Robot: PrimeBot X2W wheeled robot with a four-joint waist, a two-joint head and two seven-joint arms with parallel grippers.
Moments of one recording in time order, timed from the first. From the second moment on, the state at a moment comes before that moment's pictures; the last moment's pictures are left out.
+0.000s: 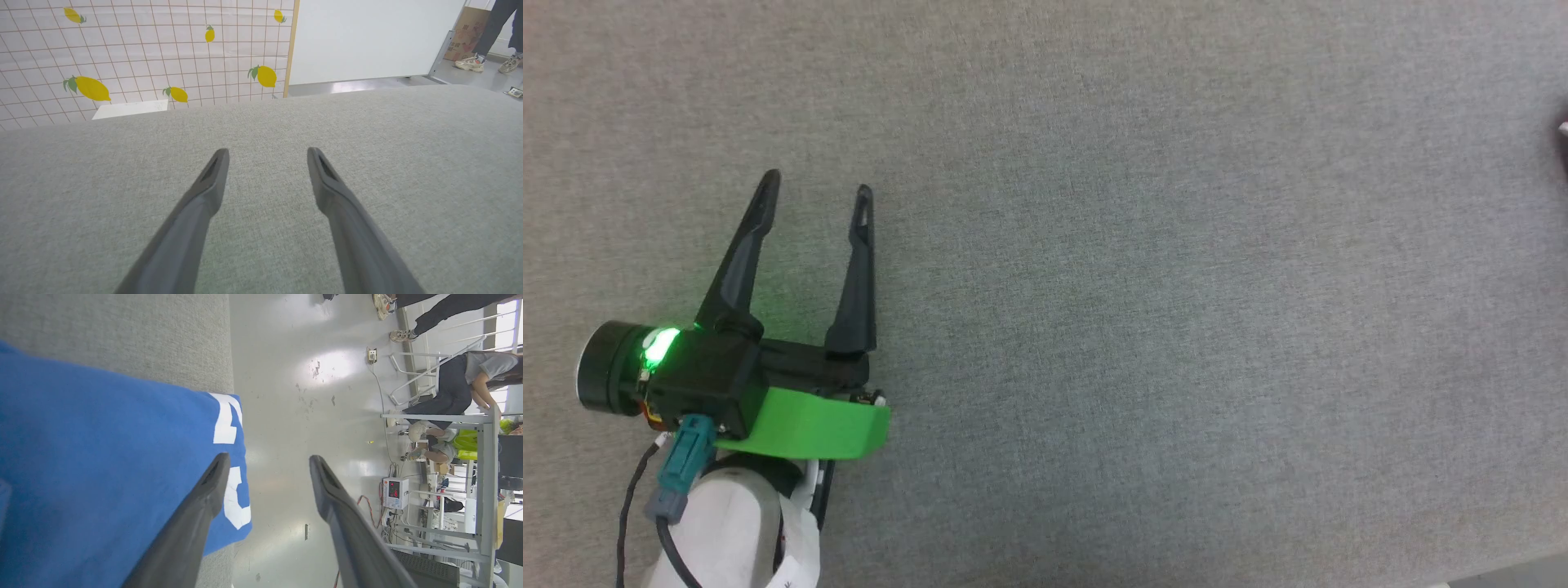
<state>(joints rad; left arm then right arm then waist) -0.19 0.22 -0.17 -0.34 -0.11 0.04 -0.08 -0.76 -0.79 -0.03 0.81 -0.04 0.13 0.23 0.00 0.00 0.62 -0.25</state>
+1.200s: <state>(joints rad) 0.00 0.12 -0.12 -0.04 -0.24 0.06 -0.26 -0.13 -0.09 -0.25 0.04 0.14 0.13 -0.07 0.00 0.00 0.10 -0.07</state>
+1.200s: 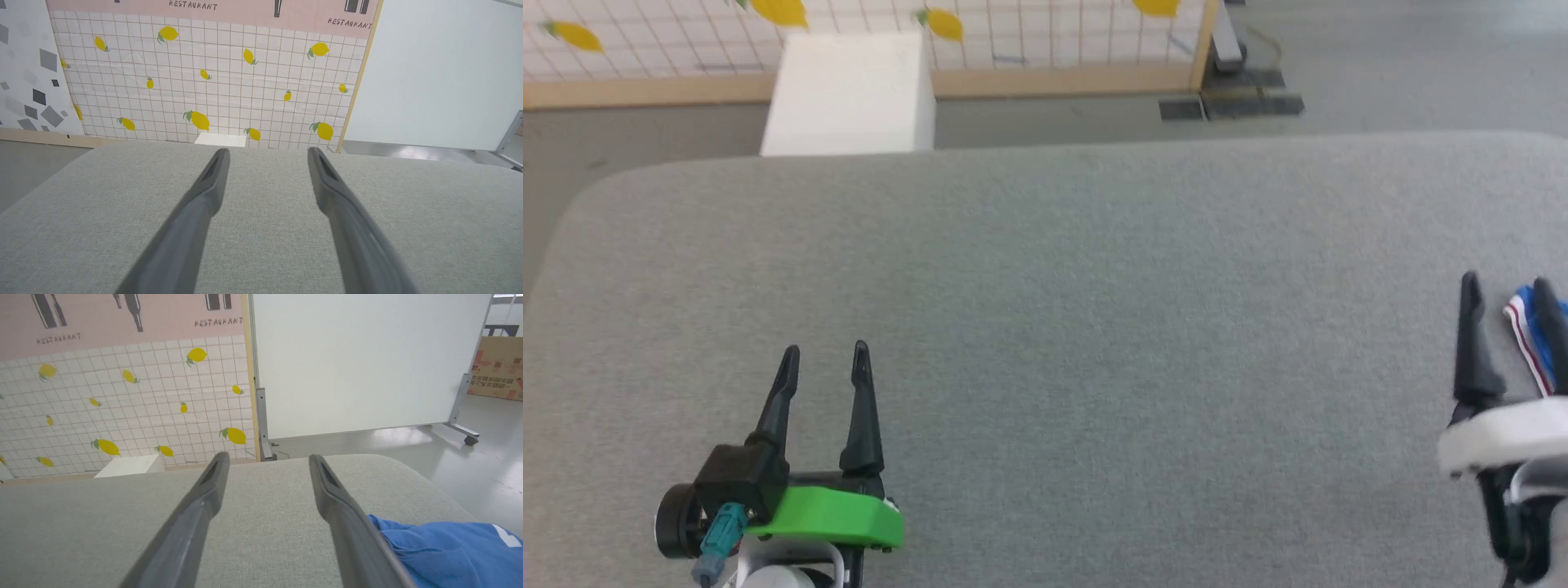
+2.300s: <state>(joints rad) 0.10 0.07 -0.12 0.01 -0.21 -0.02 -0.26 0.05 -0.05 -0.17 0.13 0.14 0.13 -0.17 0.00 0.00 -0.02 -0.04</state>
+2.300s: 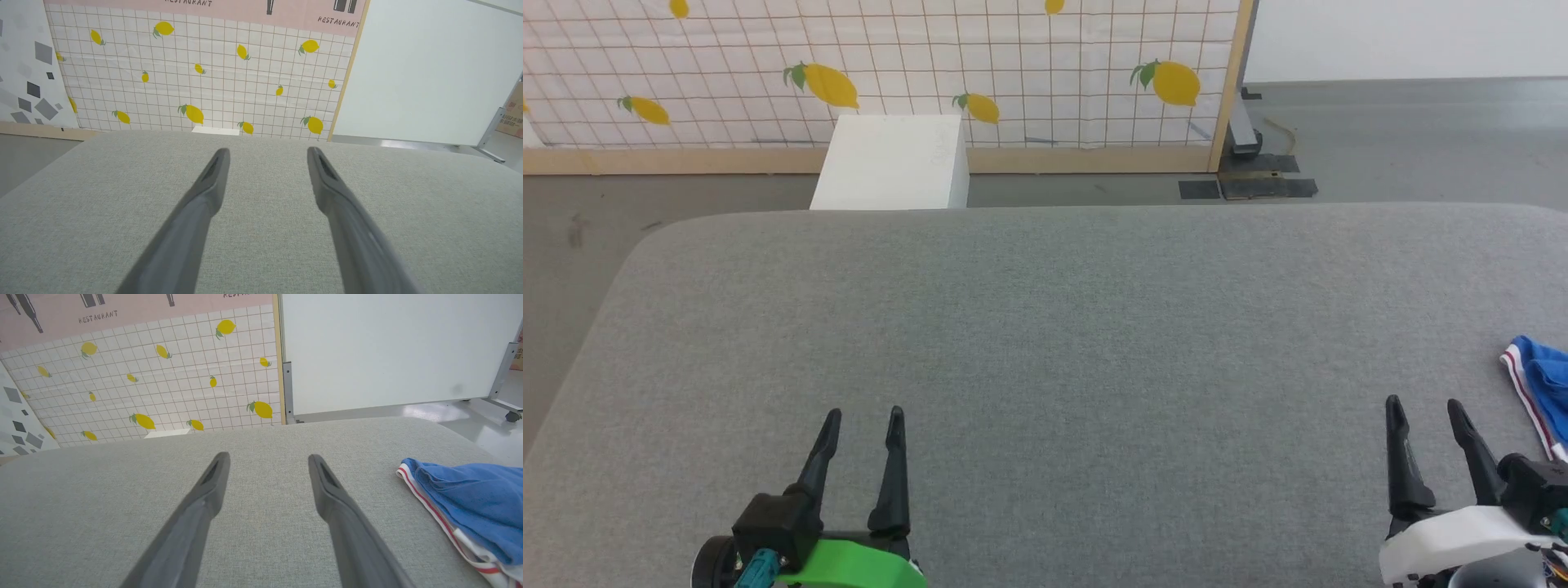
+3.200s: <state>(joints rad) 0.09 0.07 -0.10 0.01 -0.18 -0.02 -0.21 0.05 -0.05 -0.14 0.12 0.12 0.13 -0.14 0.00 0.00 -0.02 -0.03</state>
